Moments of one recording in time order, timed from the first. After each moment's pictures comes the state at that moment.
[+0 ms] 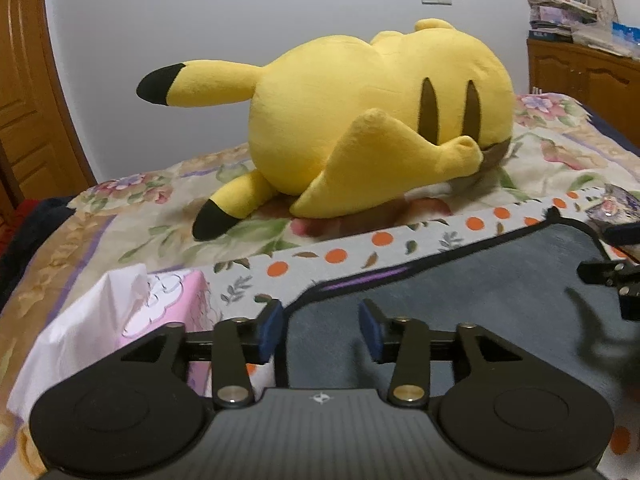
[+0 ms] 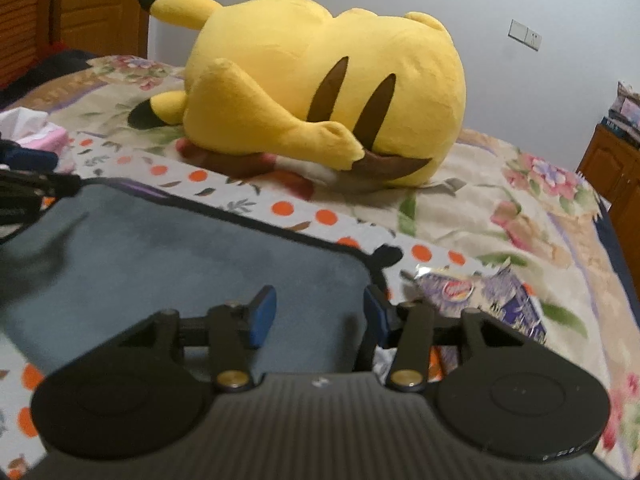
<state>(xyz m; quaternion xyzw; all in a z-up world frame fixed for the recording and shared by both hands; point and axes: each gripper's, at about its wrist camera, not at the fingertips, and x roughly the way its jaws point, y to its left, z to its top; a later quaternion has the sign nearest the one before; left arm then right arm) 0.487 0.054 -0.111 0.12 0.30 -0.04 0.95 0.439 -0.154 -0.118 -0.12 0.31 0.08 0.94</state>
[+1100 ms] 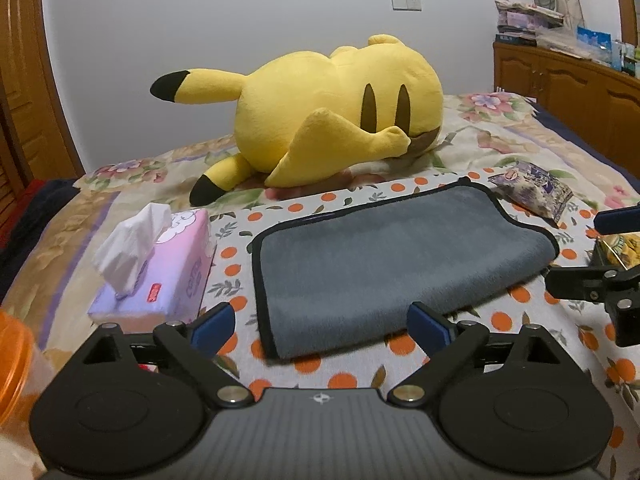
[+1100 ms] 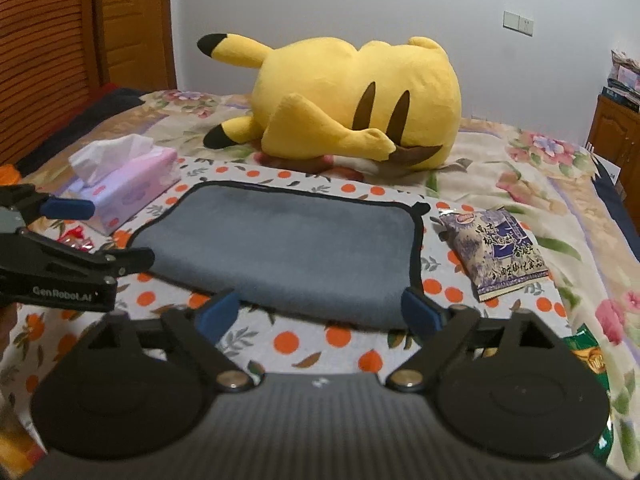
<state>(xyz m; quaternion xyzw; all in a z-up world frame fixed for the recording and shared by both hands) 0.357 0.054 -0.085 0.10 0.31 -0.07 0.94 0.309 -0.147 -0.076 -0.05 0.31 0.12 0.94</state>
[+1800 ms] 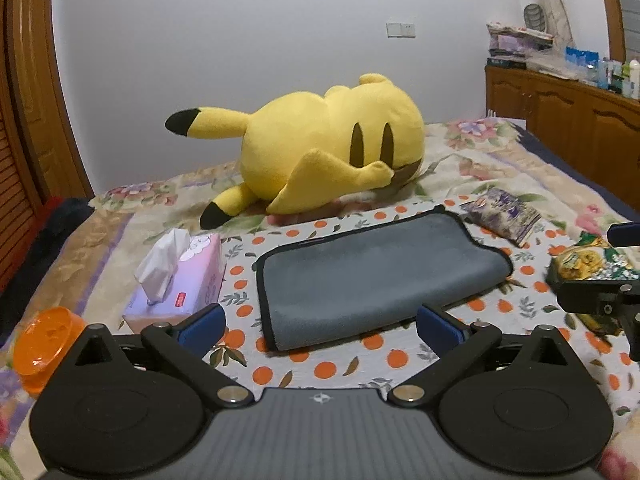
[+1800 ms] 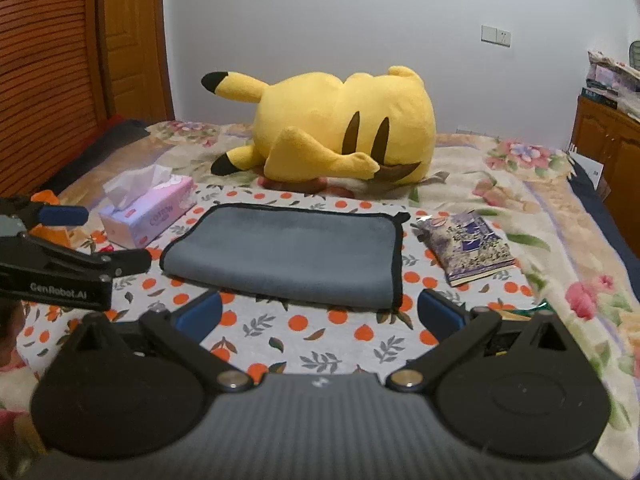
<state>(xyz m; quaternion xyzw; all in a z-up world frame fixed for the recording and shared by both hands) 0.297 0.047 -0.042 0.10 0.27 -0.08 0.95 0.247 -0.164 -0.043 -0.02 0.28 0.10 0.95</state>
